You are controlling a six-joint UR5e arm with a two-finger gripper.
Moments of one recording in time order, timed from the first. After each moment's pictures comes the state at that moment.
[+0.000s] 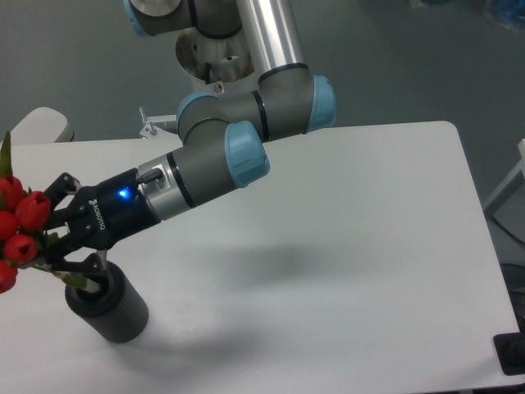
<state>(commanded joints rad) 2.28 -2.00 -1.58 -0.69 0.20 0.97</state>
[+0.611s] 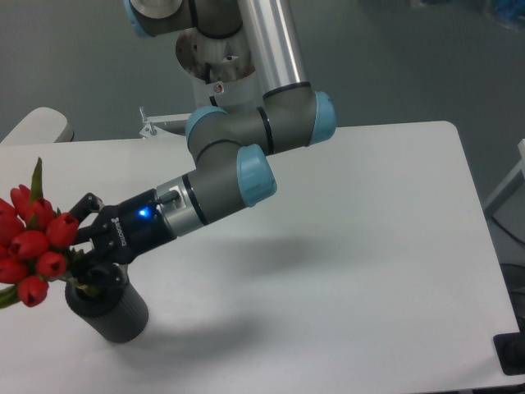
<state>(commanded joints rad) 2.31 -2.05 -1.64 -0.69 0.20 1.11</state>
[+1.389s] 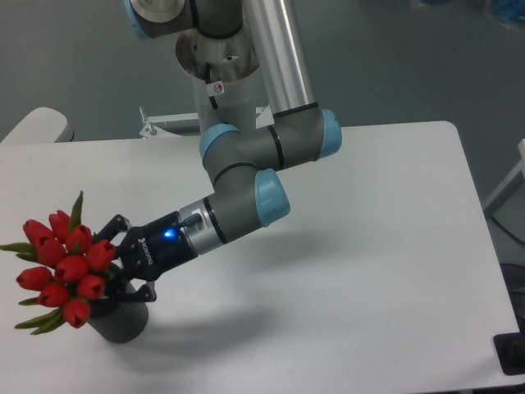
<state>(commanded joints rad) 2.34 -2.09 -1.71 -0.69 0.20 1.20</state>
